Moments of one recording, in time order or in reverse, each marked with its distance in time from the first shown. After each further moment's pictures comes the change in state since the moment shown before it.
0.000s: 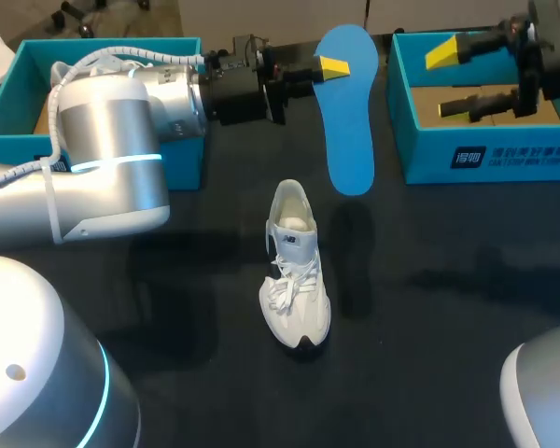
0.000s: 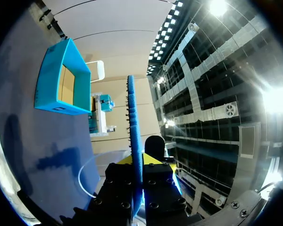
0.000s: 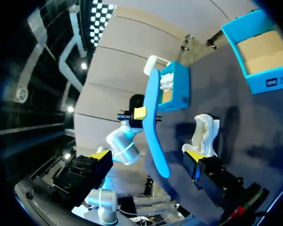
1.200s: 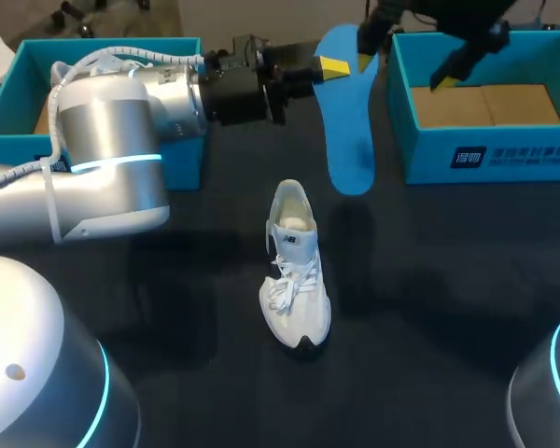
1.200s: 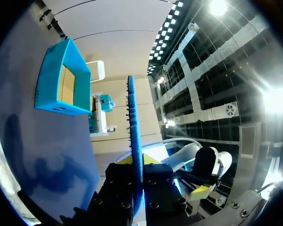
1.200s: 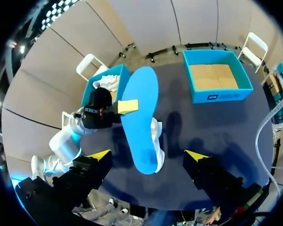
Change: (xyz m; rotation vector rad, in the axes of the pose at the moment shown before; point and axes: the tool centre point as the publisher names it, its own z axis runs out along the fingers) left arm 0.000 0.000 0.000 0.000 0.000 0.000; right arm 0.048 -0.019 0.032 -0.071 -0.857 -0.048
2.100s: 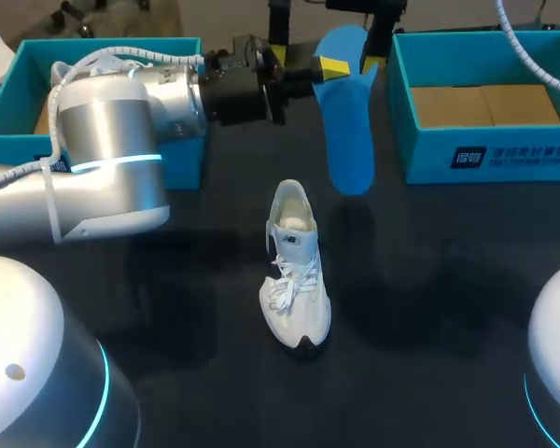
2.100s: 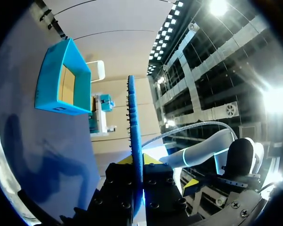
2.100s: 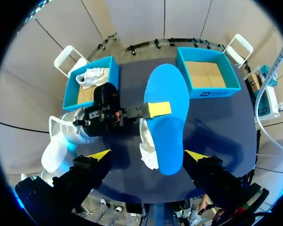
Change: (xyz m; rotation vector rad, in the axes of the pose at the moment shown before) left arm 0.000 0.000 0.000 0.000 0.000 0.000; right arm 0.081 0.011 0.025 0.082 -0.257 0.043
